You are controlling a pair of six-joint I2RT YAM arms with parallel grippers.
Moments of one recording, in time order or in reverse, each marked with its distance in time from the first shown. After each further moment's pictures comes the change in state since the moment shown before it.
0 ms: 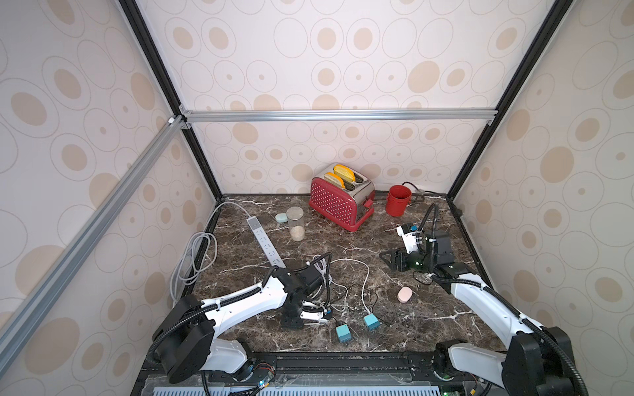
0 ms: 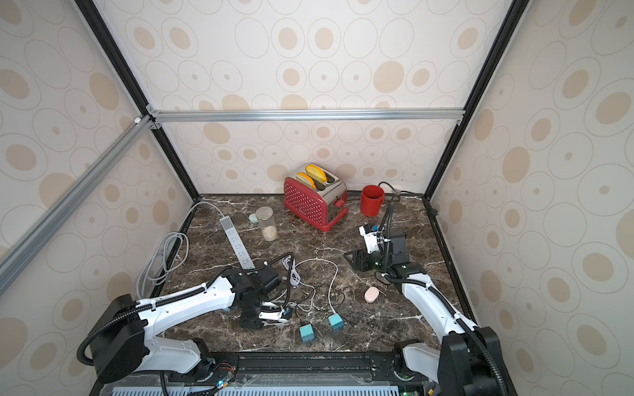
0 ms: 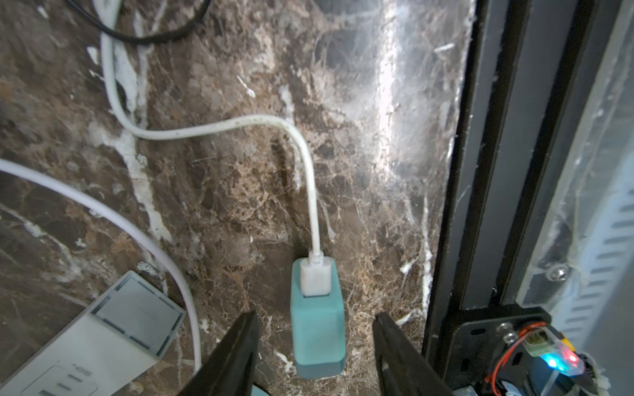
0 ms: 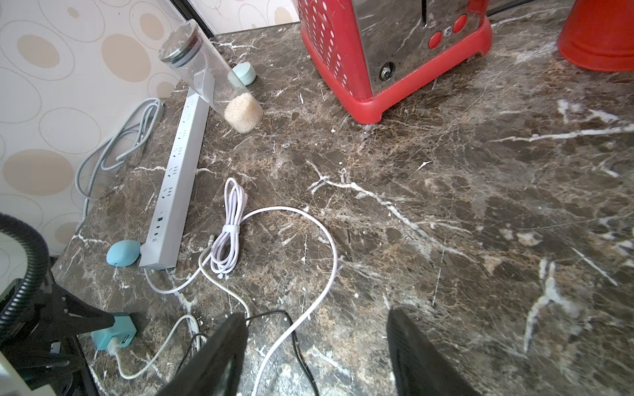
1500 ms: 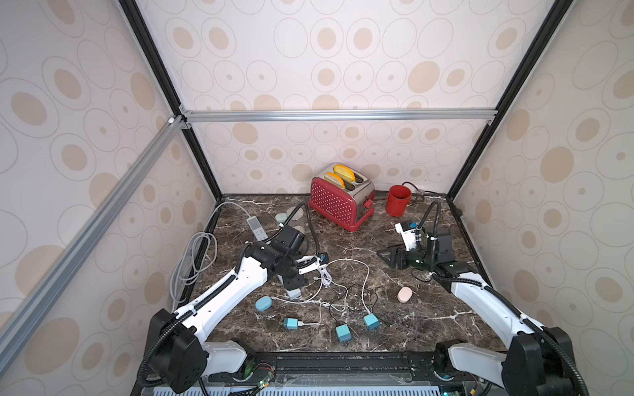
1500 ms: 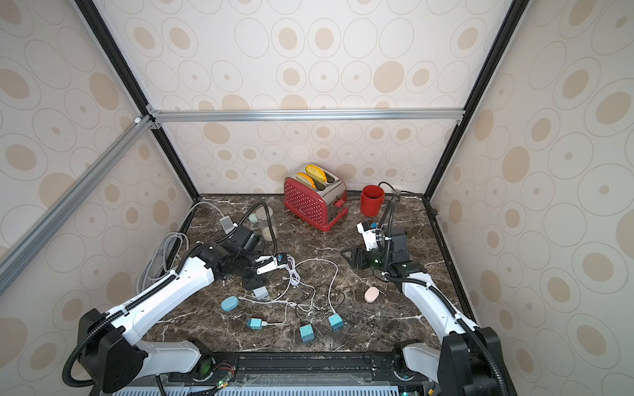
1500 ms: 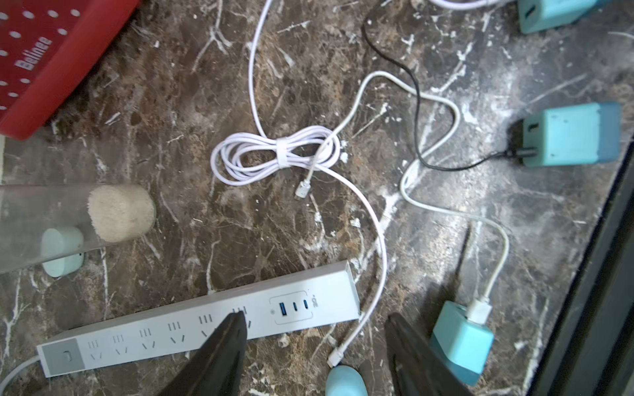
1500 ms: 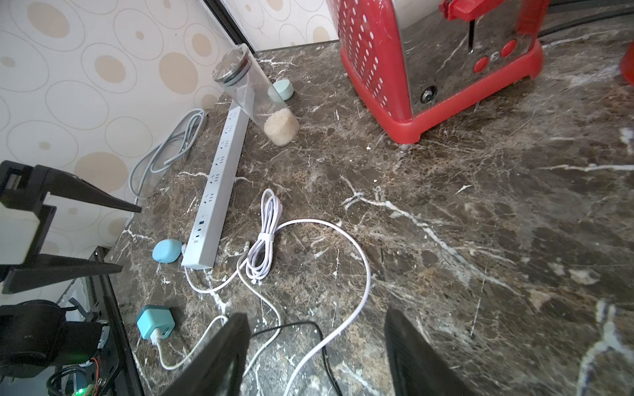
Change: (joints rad) left arm 0.274 -0.095 0.233 0.089 0.055 -0.045; right arm 0.000 -0.009 0.007 0.035 -0.113 0.023
